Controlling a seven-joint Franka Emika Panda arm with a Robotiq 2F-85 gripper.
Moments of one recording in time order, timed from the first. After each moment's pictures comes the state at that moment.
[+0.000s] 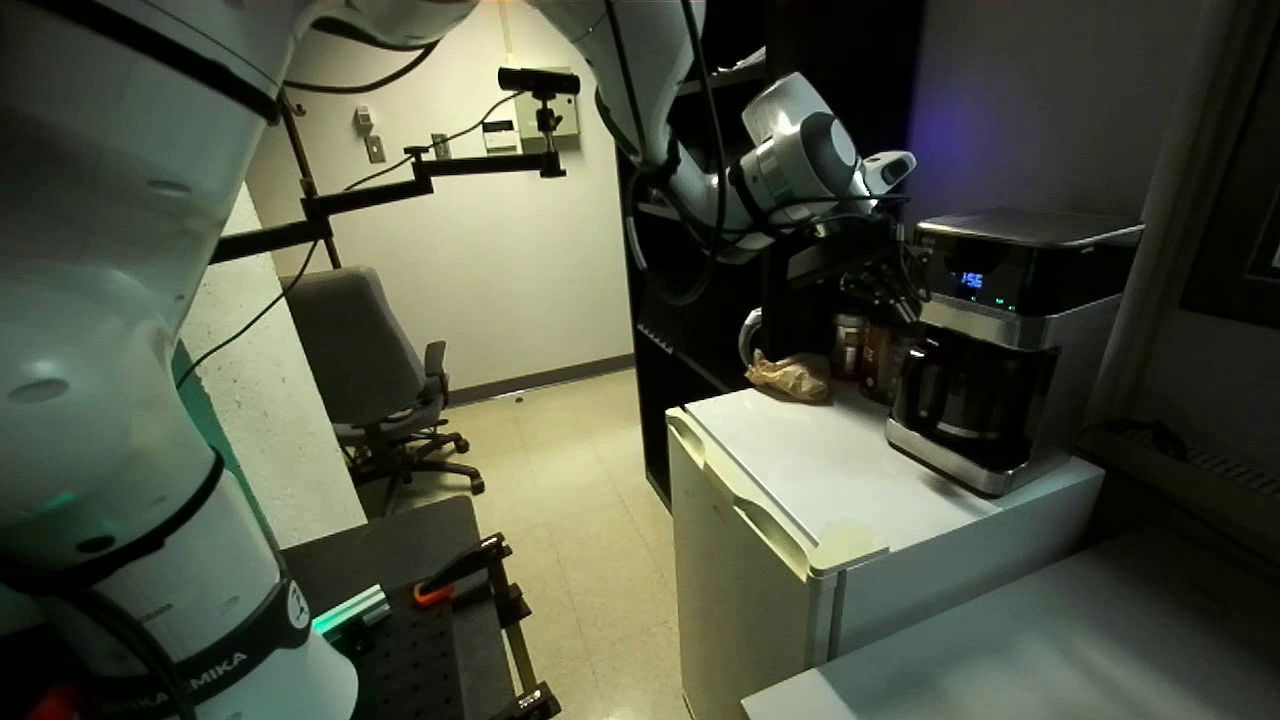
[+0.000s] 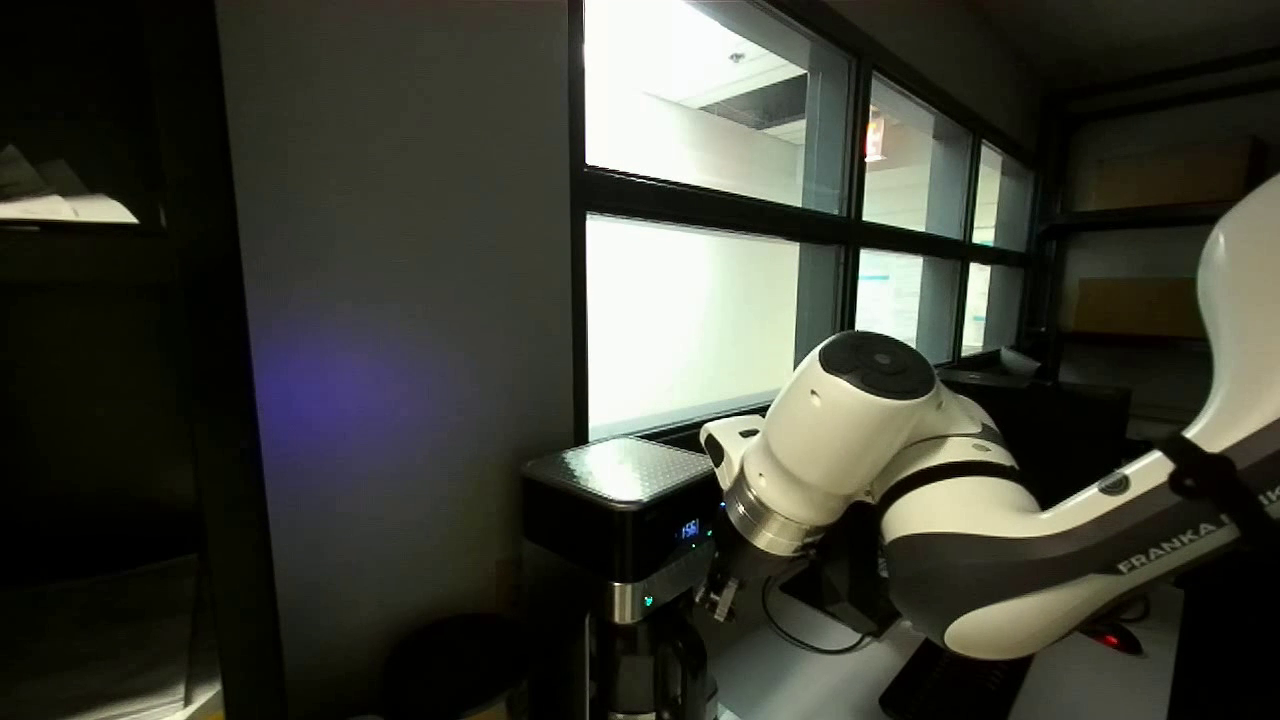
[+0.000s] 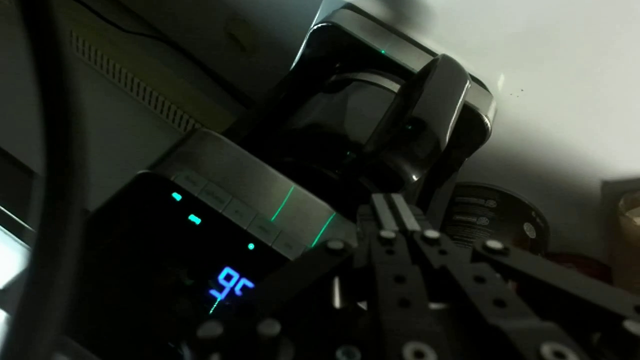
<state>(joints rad) 0.24 0.61 -0.10 -1.65 -0.70 2.74 0.24</state>
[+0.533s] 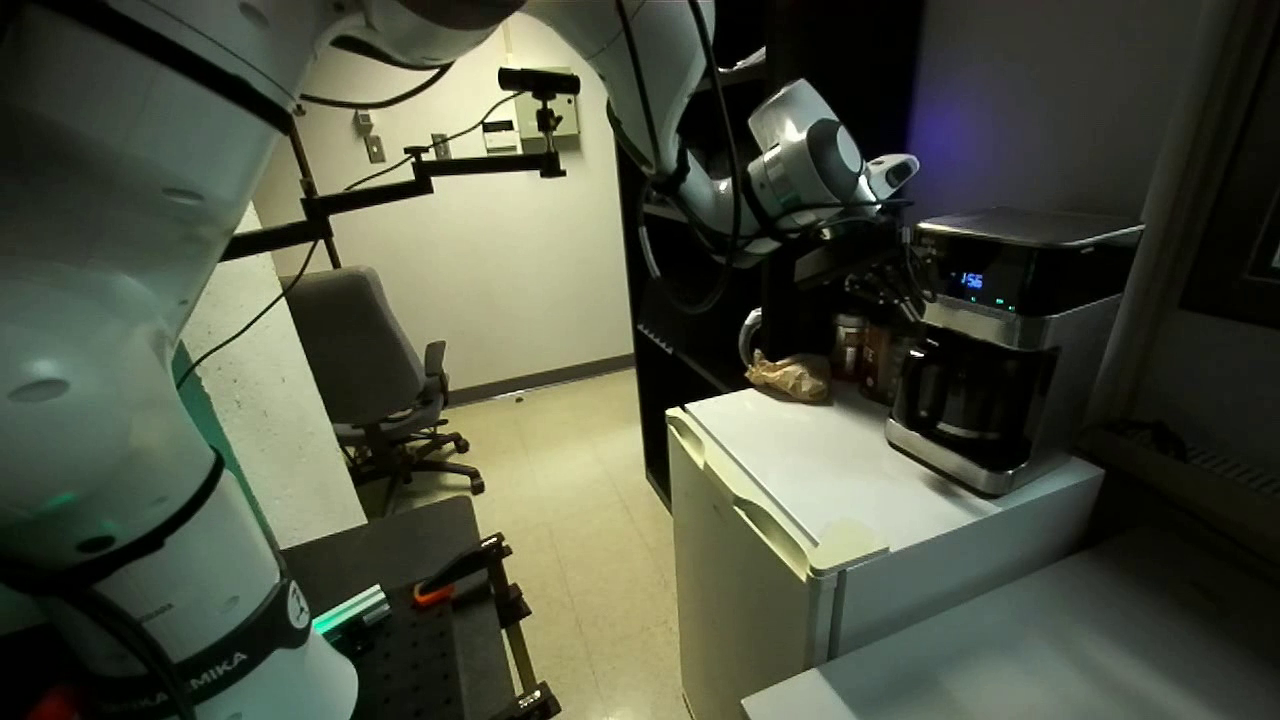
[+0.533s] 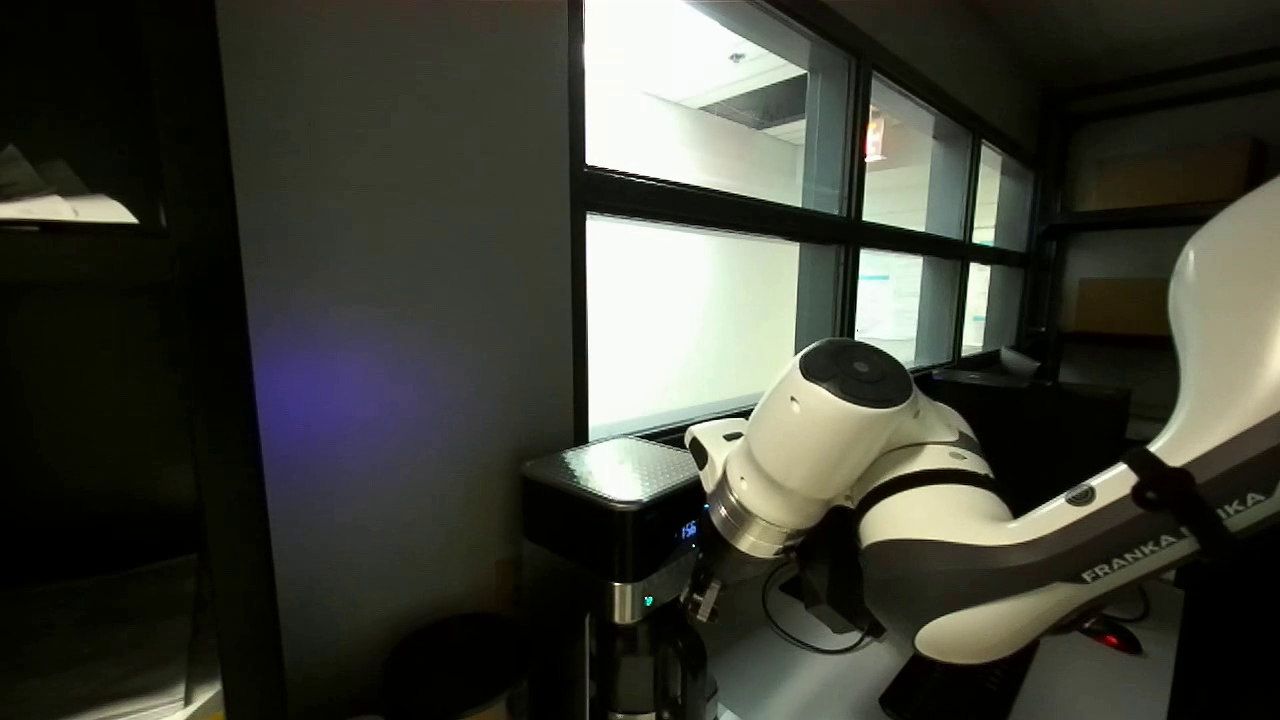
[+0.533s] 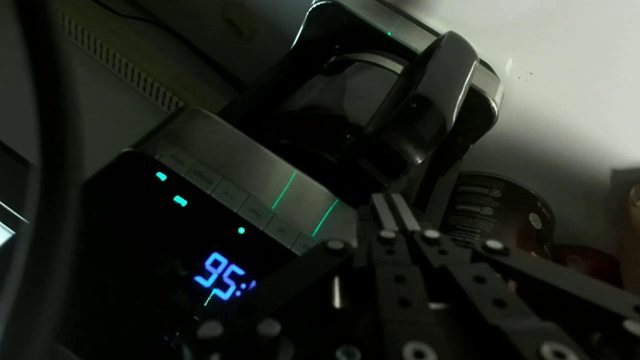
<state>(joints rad) 0.24 0.66 -0.10 -1.58 -0.69 2.74 0.23</state>
